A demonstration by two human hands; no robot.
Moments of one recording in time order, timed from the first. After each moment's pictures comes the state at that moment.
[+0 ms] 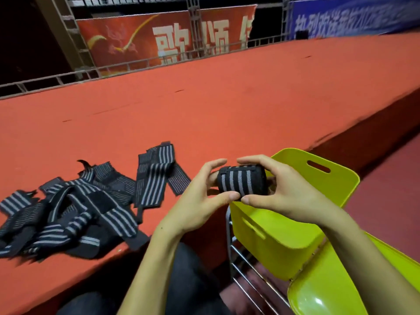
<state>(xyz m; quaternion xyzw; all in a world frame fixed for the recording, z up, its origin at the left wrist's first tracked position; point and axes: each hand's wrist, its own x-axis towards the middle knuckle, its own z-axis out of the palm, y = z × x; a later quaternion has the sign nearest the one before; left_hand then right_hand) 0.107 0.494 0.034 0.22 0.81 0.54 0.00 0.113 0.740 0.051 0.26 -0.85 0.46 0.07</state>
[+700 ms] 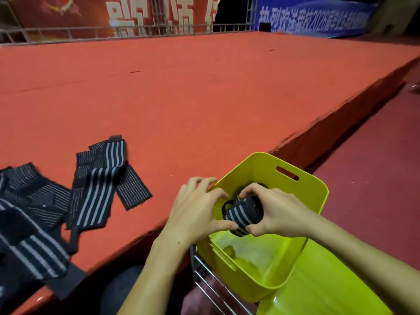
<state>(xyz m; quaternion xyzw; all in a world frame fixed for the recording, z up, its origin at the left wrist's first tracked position) 0.023 0.569 -0.008 0.28 0.95 0.14 -0.03 0.051 0.808 0.004 0.13 -0.98 0.12 -0.07</state>
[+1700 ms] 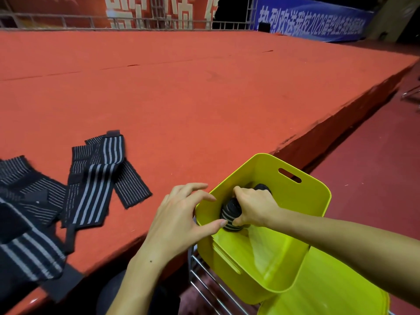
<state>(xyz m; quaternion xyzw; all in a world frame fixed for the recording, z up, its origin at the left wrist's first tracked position) 0.034 0.523 -0.029 0.26 0.90 0.33 -0.10 -0.017 0.777 -0.066 0.11 -0.99 -0.06 -0.06</state>
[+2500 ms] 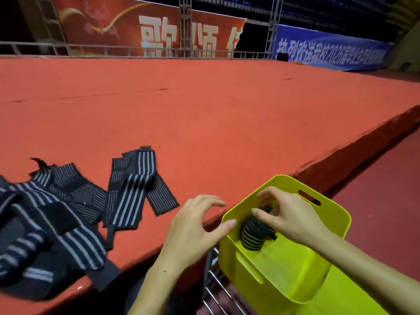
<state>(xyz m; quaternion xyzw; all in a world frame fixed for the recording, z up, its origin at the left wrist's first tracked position) 0.060 0.499 -0.008 0.20 0.87 0.43 -0.14 0.043 0.768 0.022 0.08 -0.98 0.15 0.10</state>
